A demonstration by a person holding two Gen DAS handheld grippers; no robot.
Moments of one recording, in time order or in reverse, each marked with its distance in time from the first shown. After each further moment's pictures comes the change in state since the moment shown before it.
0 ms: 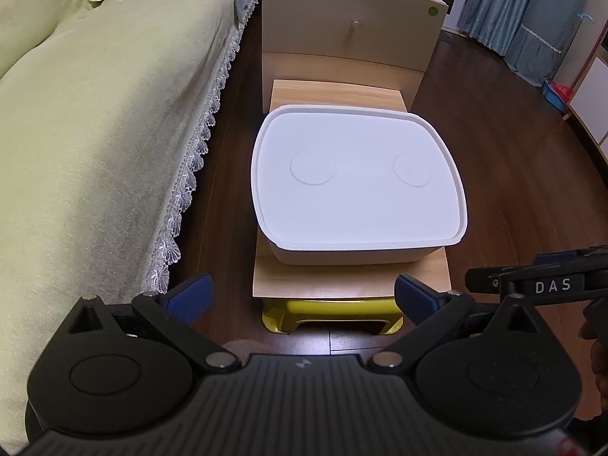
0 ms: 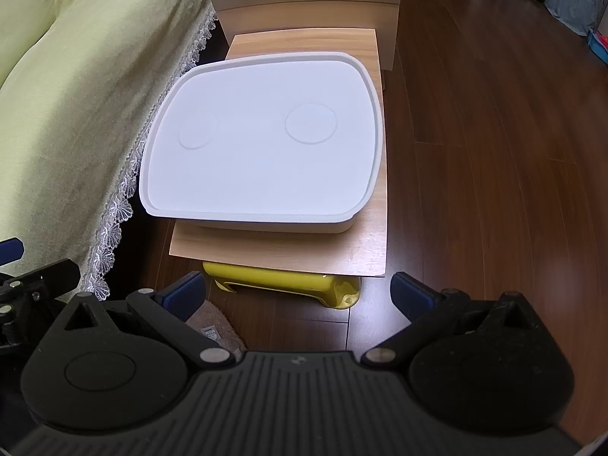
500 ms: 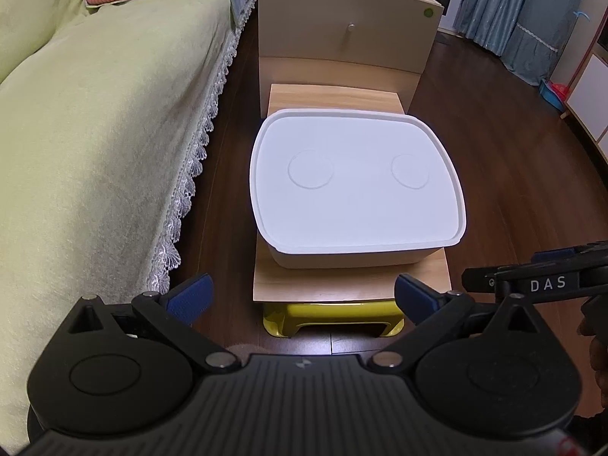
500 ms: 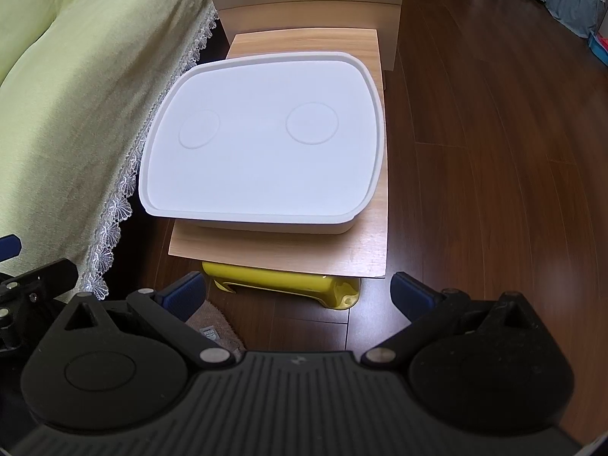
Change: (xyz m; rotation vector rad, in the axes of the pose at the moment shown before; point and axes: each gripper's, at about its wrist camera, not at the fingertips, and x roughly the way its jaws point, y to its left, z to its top) left arm -0.002 -0.002 0.000 0.018 -0.017 0.006; right arm 0.001 0.001 0.001 -0.005 0.001 -0.003
